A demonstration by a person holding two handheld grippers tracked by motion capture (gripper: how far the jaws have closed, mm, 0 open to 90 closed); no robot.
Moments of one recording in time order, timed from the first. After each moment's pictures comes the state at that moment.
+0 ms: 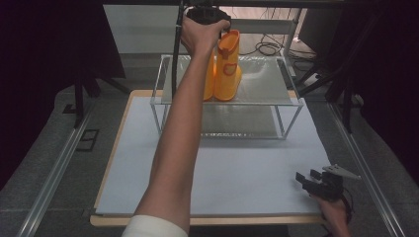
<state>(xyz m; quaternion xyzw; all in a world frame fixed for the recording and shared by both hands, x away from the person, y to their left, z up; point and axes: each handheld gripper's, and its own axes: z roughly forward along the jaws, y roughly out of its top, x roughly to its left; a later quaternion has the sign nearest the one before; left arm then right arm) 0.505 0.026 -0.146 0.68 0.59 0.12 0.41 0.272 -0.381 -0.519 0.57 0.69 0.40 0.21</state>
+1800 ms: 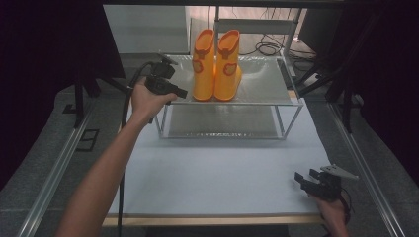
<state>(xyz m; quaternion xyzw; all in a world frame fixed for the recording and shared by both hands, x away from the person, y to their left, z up) 0.435 0.128 -0.283 0.81 0.46 0.07 0.34 0.271 -0.375 -0.518 0.56 0.69 0.39 0.22</state>
